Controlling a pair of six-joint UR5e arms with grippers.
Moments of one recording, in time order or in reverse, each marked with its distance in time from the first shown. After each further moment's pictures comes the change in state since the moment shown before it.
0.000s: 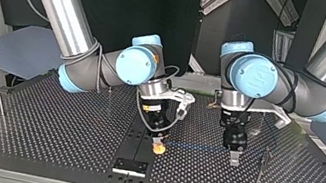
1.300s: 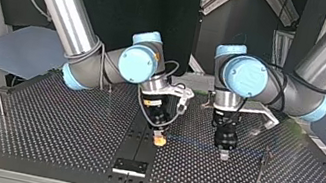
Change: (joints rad) left arm -0.017 -0.042 0.000 0.066 0.039 -0.065; right arm -0.001 0.000 0.047 0.014 0.004 -0.005
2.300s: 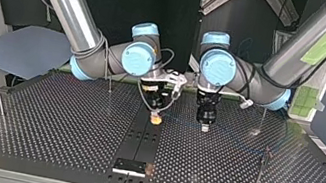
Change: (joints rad) left arm -0.088 -0.107 -0.041 -0.048 -0.033 -0.058; right arm -0.022 0.001 0.160 -0.005 0.016 0.001
